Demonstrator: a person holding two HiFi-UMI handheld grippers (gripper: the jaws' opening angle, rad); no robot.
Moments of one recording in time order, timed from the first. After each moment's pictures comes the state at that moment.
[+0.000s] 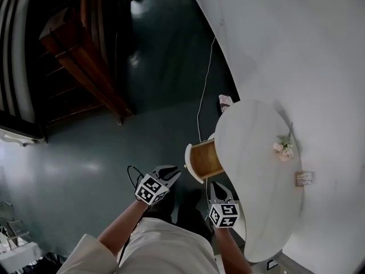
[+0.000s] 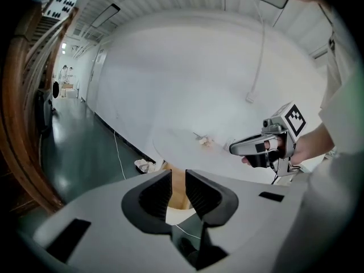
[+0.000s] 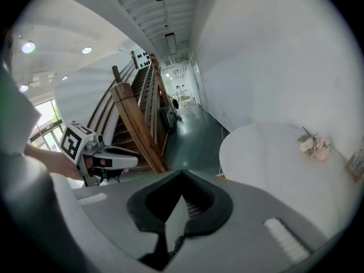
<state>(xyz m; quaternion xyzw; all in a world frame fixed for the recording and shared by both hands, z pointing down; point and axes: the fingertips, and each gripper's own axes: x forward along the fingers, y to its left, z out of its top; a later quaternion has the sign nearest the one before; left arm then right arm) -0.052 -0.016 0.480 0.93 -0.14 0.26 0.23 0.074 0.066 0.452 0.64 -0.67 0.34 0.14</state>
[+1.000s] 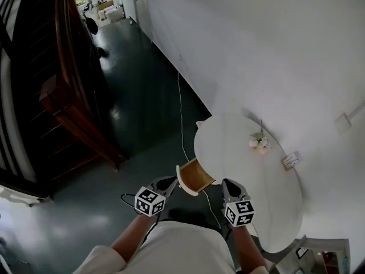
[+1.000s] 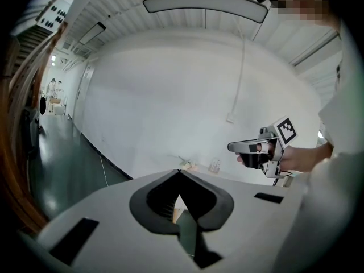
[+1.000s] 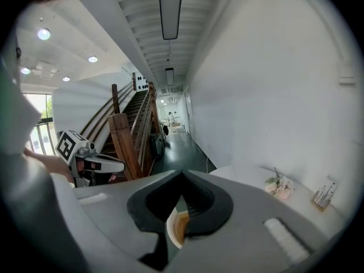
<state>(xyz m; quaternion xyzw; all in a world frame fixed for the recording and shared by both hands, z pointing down) -0.016 0.001 0.324 0.96 -0.10 0.19 0.19 0.142 0.108 0.281 0.73 -0.65 0.21 0.08</state>
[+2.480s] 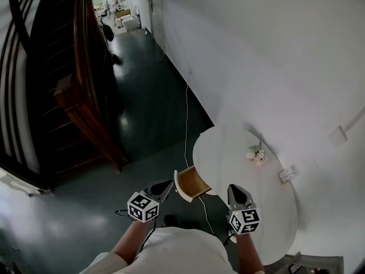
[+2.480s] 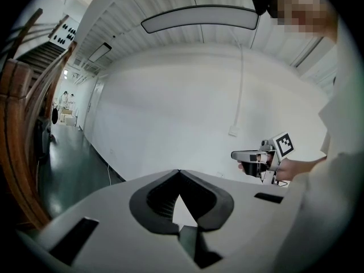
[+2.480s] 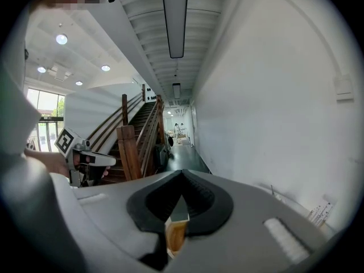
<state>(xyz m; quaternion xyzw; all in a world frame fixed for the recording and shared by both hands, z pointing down) -0.015 0.041 0.250 0.96 -0.16 0.13 0.17 0.184 0.159 0.222 0.72 -0.68 0.14 0.05</state>
